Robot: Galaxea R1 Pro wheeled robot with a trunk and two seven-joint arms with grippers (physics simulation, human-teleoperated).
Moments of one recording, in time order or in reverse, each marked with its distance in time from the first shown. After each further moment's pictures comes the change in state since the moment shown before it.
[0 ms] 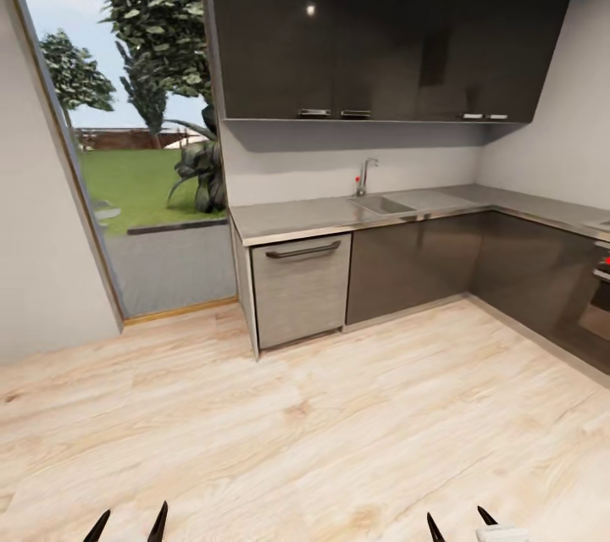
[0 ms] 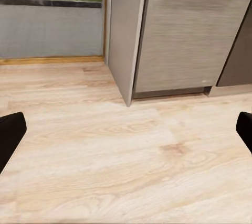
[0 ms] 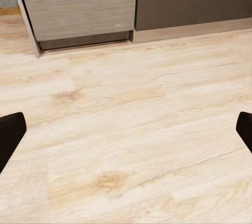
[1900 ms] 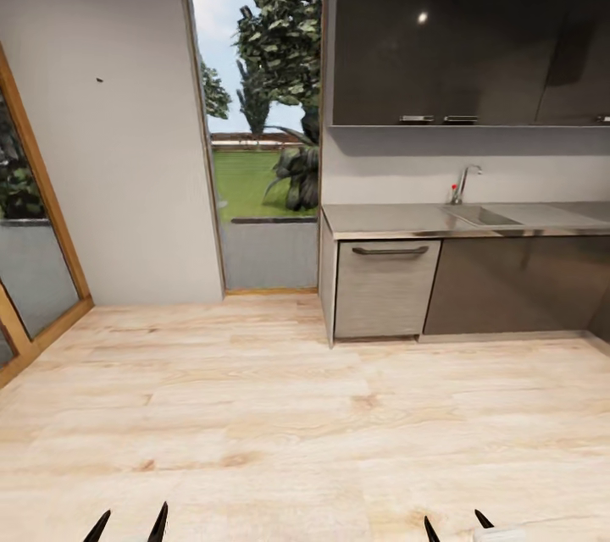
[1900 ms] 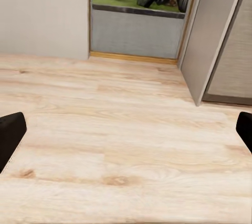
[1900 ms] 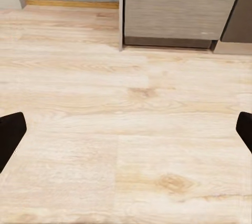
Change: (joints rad) left arm 0.001 0.000 -0.001 0.000 -0.002 0.000 0.000; right arm 0.000 0.007 0.006 0.012 0.007 0.000 0.000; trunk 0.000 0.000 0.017
